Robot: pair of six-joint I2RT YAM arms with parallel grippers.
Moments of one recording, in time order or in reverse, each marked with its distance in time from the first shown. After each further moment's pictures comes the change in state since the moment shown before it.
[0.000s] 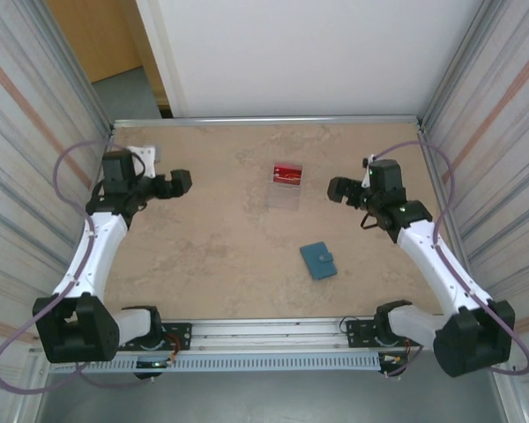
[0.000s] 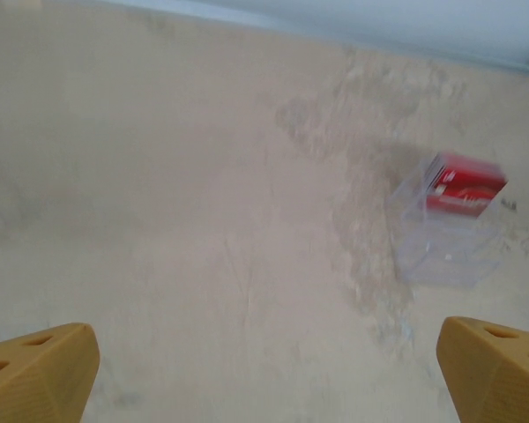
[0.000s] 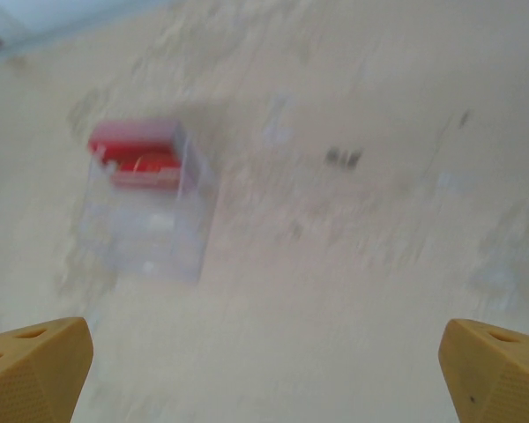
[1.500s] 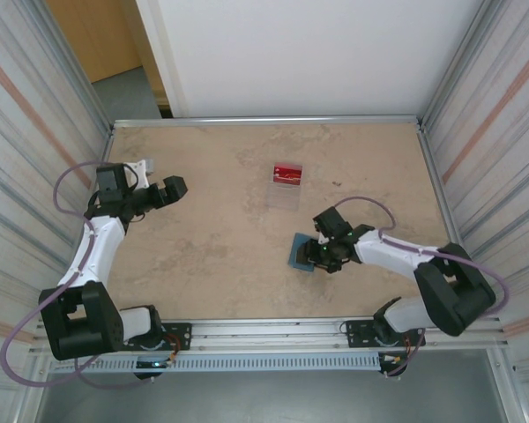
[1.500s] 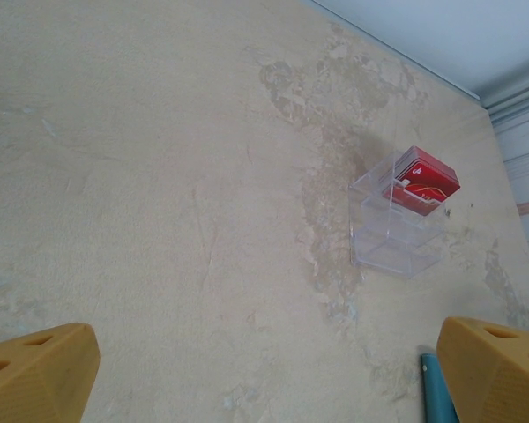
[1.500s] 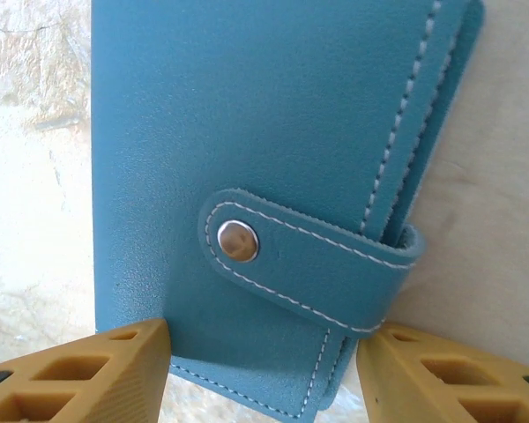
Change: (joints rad) left arm 0.103 0.024 -0.084 0.069 0.200 -0.136; right arm 0.361 0.331 -0.261 0.120 -0.227 0.355
